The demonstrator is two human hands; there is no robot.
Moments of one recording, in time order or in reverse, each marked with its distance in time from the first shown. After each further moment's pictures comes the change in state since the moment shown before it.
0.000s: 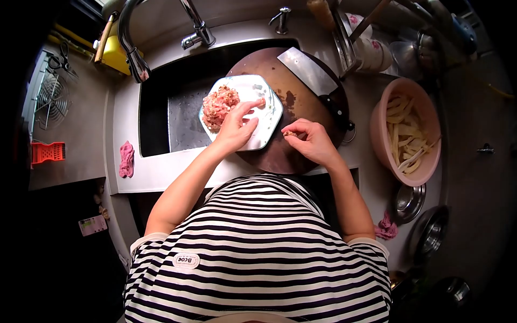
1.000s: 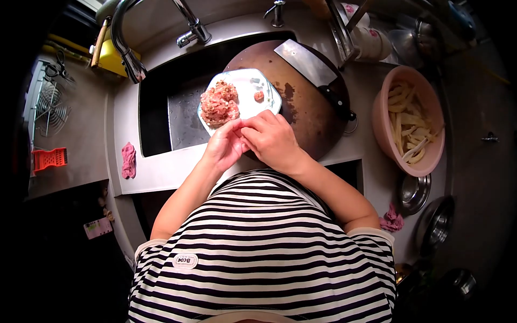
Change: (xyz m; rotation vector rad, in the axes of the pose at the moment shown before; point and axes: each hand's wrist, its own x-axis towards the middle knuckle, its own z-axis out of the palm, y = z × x) left_hand -0.041 -0.005 -0.002 -1.423 -0.010 -0.575; right_hand 0.011 -0.041 0.067 -0.710 0.173 -0.698
